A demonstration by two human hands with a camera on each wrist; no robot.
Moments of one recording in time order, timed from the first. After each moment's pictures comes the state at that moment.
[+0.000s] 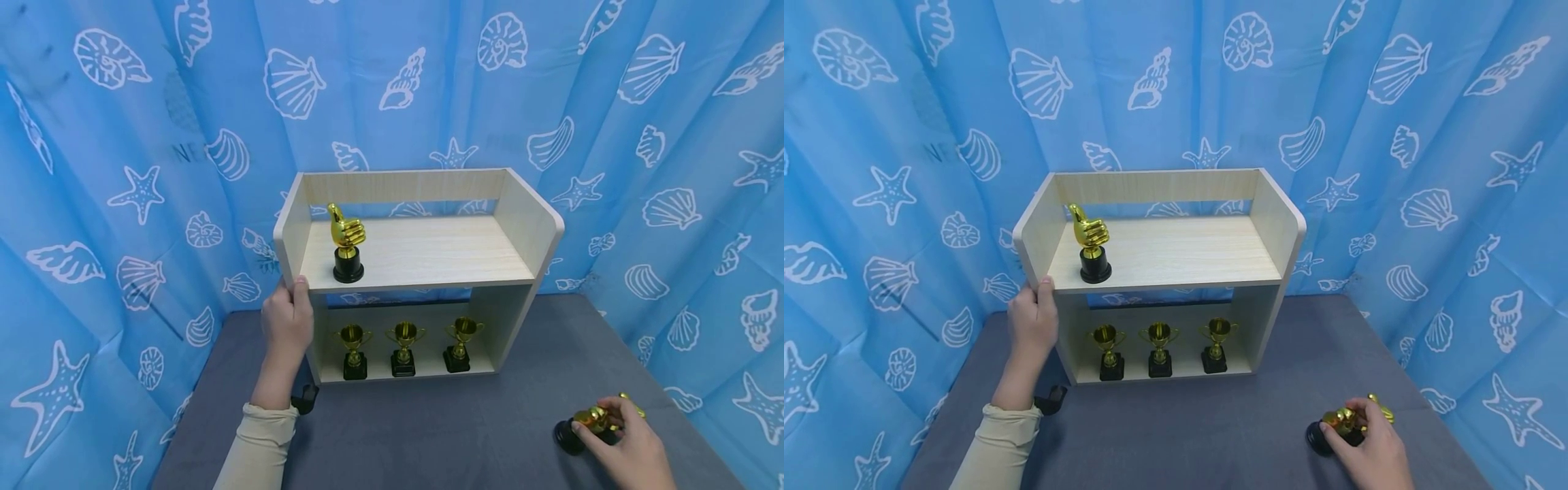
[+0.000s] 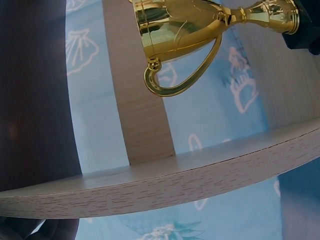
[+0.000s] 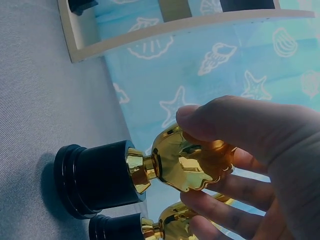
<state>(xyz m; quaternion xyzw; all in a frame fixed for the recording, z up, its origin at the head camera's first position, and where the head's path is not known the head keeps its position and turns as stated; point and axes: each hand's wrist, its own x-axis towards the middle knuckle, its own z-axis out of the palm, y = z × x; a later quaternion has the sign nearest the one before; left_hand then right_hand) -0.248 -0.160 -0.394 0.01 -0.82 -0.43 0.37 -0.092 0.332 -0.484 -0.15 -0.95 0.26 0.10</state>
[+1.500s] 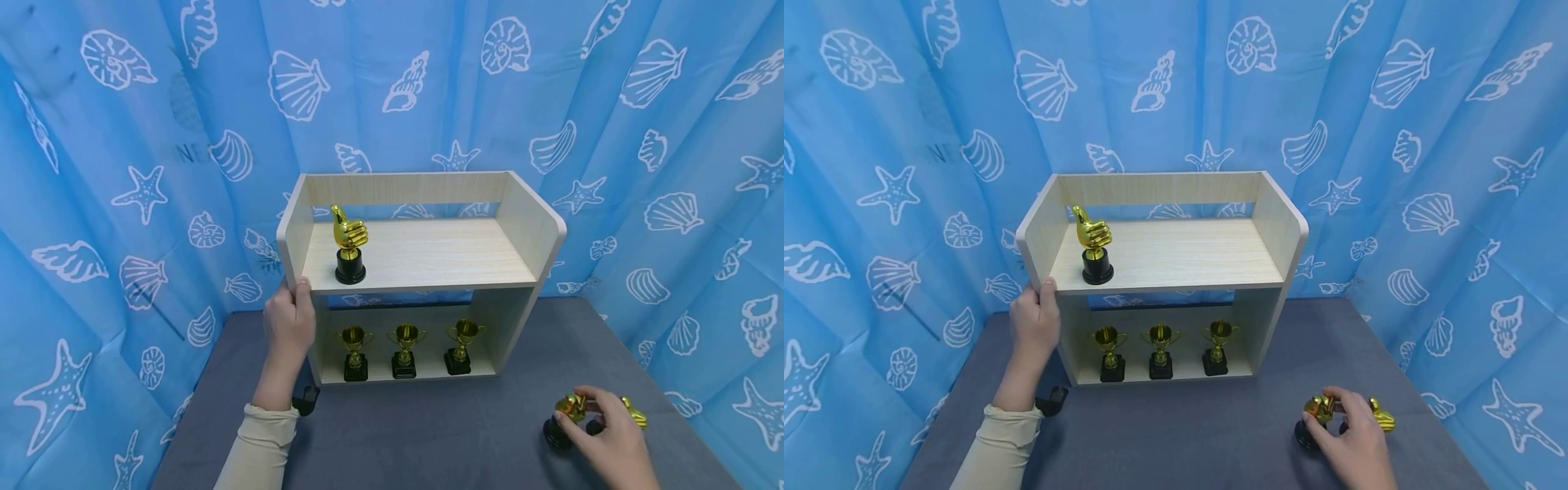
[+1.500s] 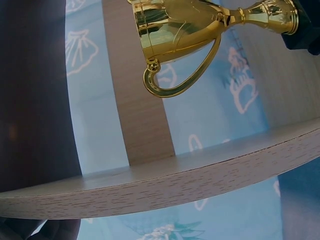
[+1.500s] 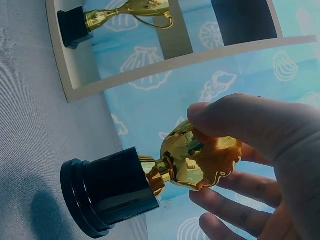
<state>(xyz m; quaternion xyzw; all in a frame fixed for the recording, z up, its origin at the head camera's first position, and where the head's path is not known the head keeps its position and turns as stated) -0.246 -0.160 -0.393 0.01 -0.83 -0.43 0.37 -0.105 0.305 -0.474 -0.10 -0.95 0.26 0.15</state>
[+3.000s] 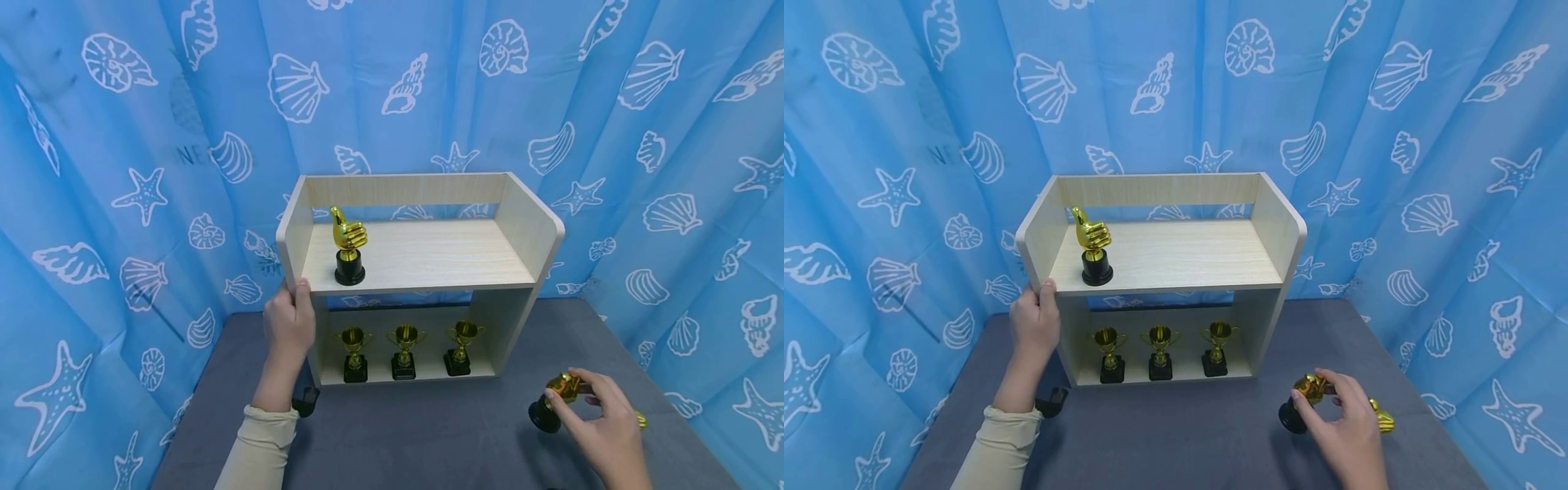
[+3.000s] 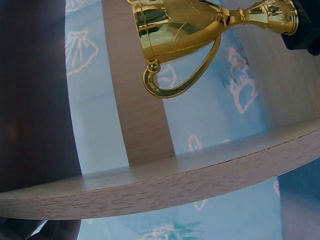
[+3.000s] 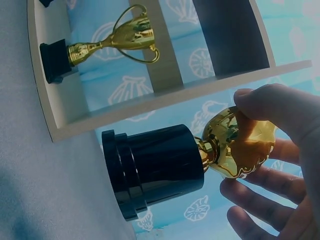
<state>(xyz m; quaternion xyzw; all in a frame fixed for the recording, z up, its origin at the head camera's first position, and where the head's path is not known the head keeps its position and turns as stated) -0.247 -0.160 -0.395 0.01 -0.82 -0.43 0.37 -0.112 0.281 -0.455 -0.09 -0.91 0.27 0.31</state>
